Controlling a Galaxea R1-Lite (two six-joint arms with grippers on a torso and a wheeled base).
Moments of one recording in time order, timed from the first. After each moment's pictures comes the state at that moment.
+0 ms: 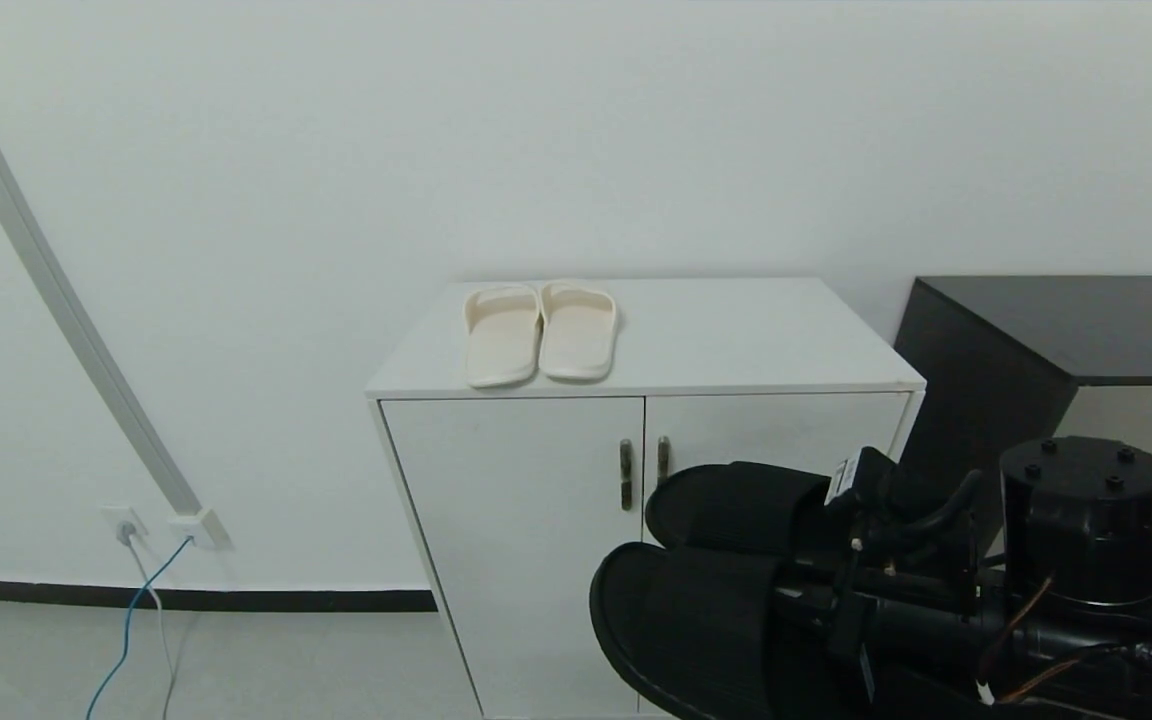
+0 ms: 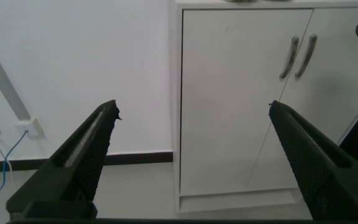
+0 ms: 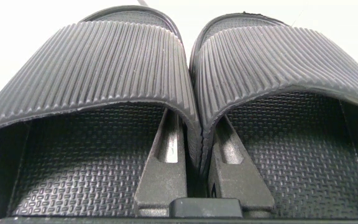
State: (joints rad) left arm 0.00 0.00 0.00 0.00 -0.03 0.00; right arm 0.72 1.59 -0.50 -0.78 0.25 -0.21
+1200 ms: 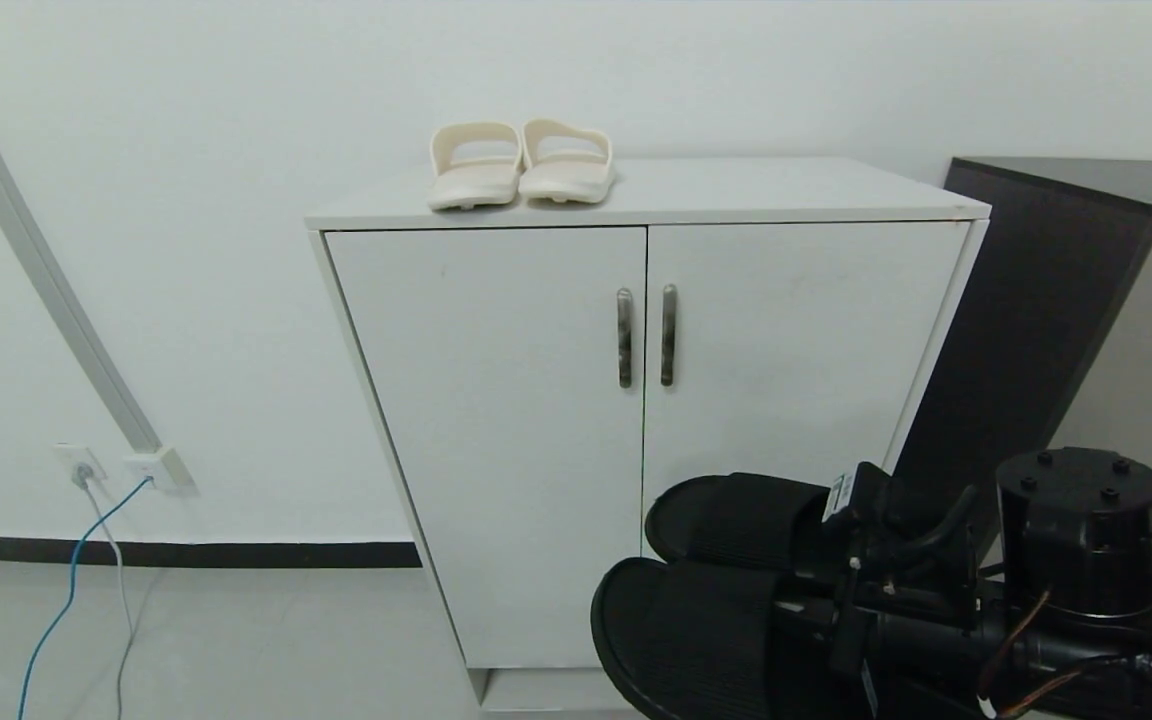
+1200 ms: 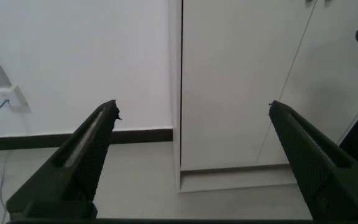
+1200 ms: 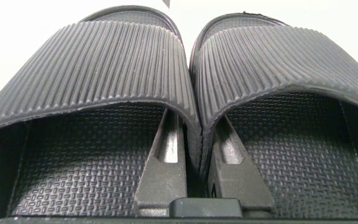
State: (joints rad) left arm 0.00 0.00 0.00 0.00 -0.03 0.00; right arm 0.72 1.60 -0.48 -0.78 0.25 -0.22
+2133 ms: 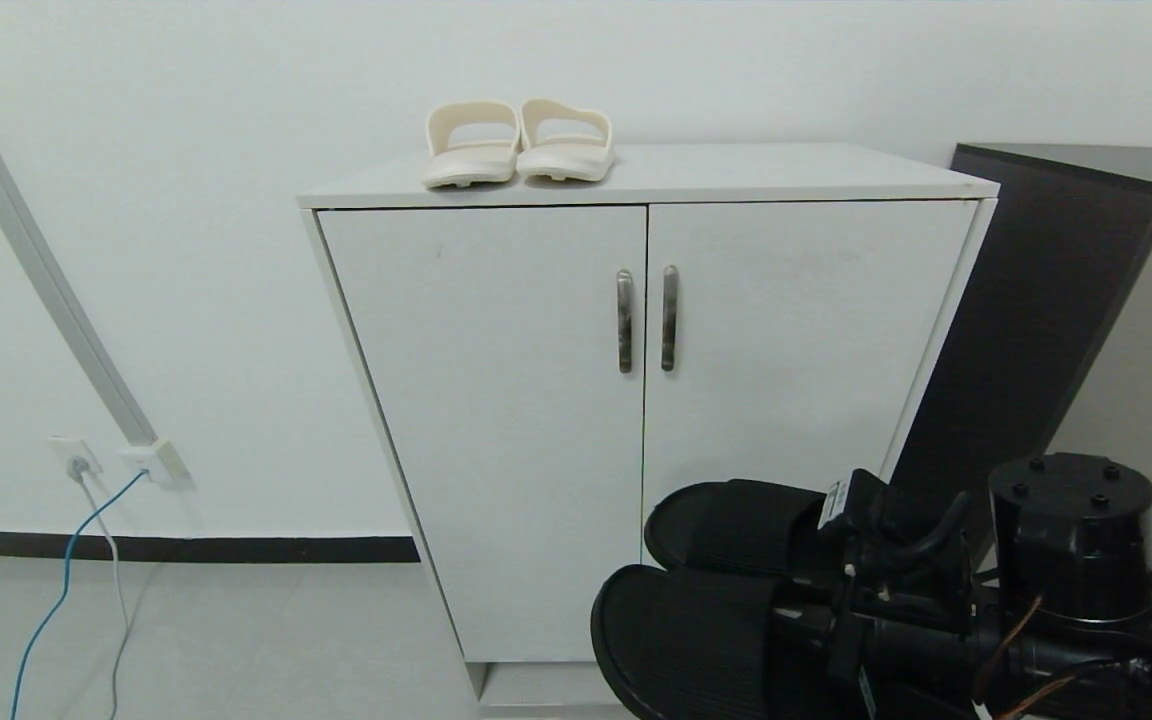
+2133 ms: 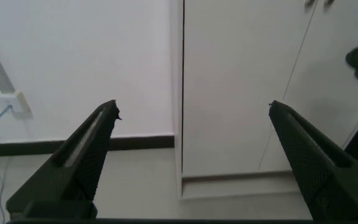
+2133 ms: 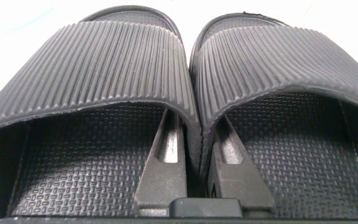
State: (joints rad) left arm 0.00 0.07 -0.10 0.00 -0.04 0.00; right arm 0.73 1.60 -0.47 -0.79 0.25 -0.23
